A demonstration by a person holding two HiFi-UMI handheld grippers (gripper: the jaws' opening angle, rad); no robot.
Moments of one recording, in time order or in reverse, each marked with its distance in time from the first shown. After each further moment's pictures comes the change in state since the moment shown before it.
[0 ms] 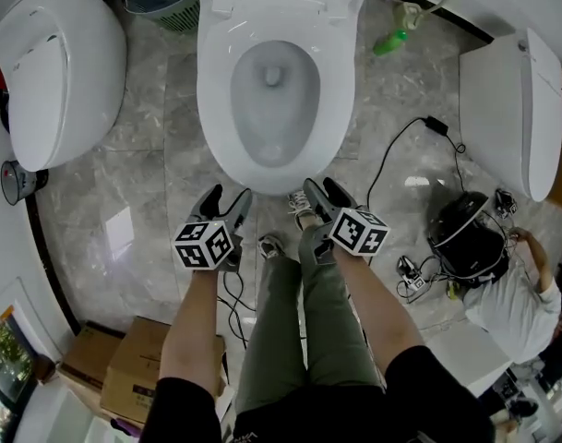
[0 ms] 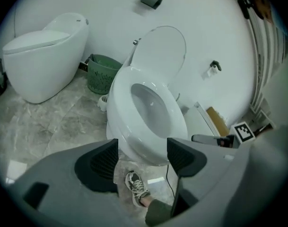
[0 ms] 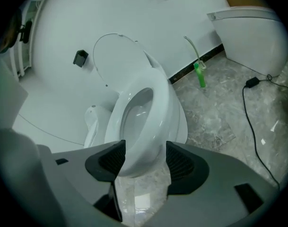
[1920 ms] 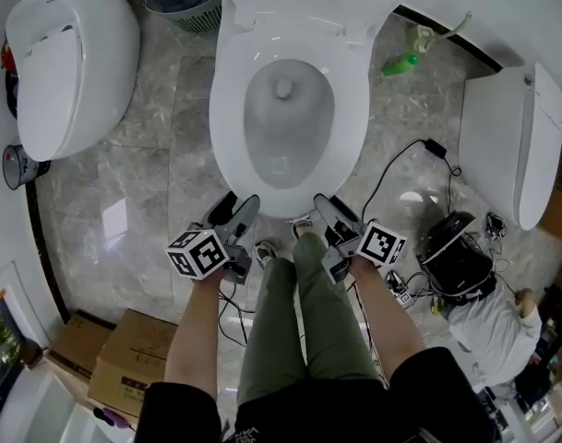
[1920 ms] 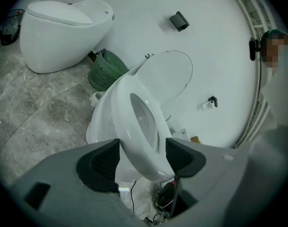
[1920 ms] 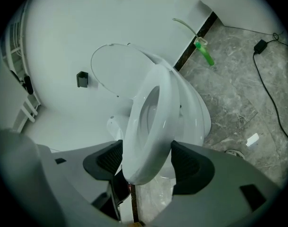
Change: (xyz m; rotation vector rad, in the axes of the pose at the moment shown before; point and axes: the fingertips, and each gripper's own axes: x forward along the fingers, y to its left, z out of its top) left arm -0.019 -0.031 0.050 -0.326 -0.110 -0.175; right arm -0.014 0.056 0.043 0.238 0.090 0.296
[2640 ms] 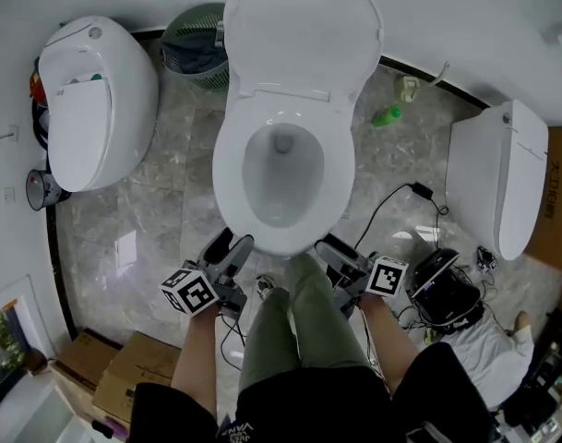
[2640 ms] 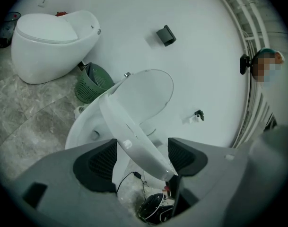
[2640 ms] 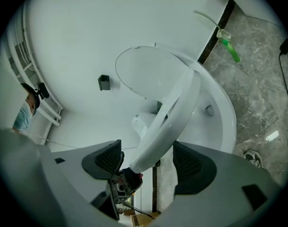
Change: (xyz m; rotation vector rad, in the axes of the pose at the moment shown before) left arm -0.041 -0.116 0.085 -0.013 -0.104 -0.104; right arm -0.045 0.116 0.059 0.005 0.116 0.201
